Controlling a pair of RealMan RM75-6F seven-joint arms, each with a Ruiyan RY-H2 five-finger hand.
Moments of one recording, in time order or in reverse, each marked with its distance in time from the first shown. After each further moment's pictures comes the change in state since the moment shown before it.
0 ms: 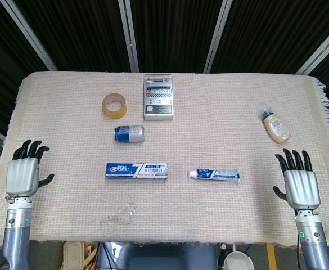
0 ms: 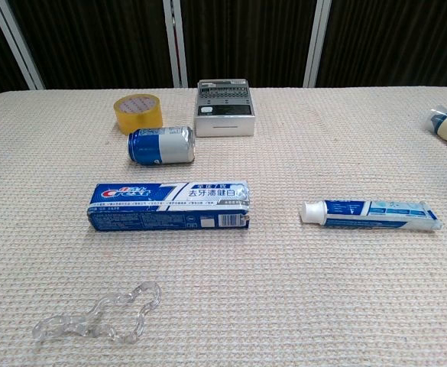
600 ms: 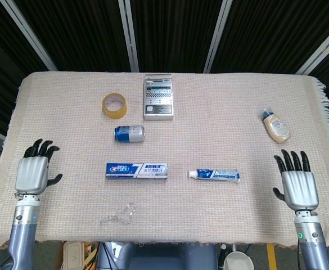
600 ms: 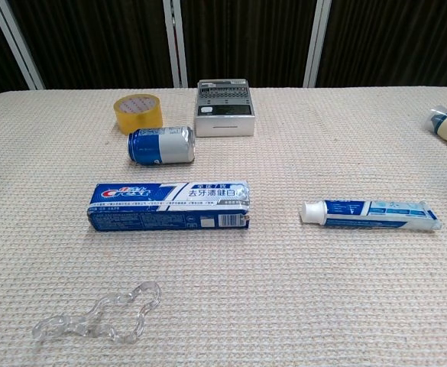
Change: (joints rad) left arm -0.044 -0.019 0.005 -0.017 -0.021 -0.038 0.020; right arm 0.017 0.009 -0.016 -0.018 0.014 -0.004 -0.074
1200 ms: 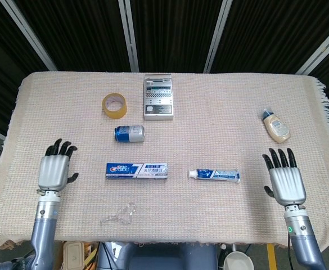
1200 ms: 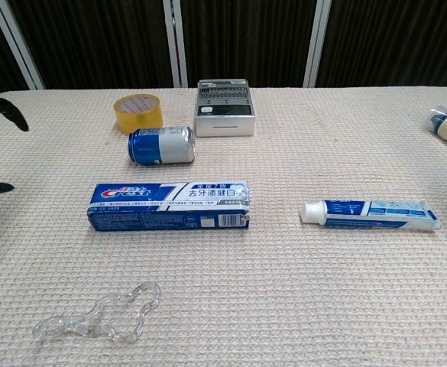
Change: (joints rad) left arm -0.086 -0.190 -0.007 0.110 -0.044 -0.020 0.123; right arm 0.060 -0.026 0.000 -0.015 0.050 -0.052 -0.098
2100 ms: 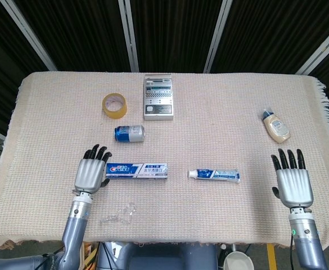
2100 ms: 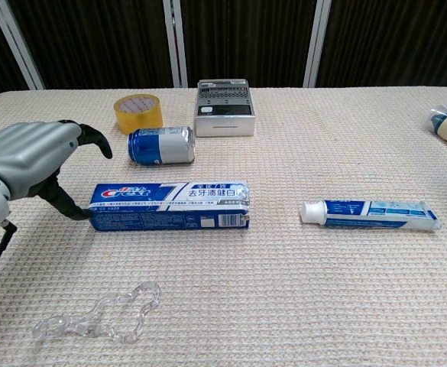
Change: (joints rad) left arm -0.100 -0.190 0.013 0.072 -0.033 -0.053 0.080; right arm -0.007 0.022 -0.018 -0.044 0.041 0.068 -0.093
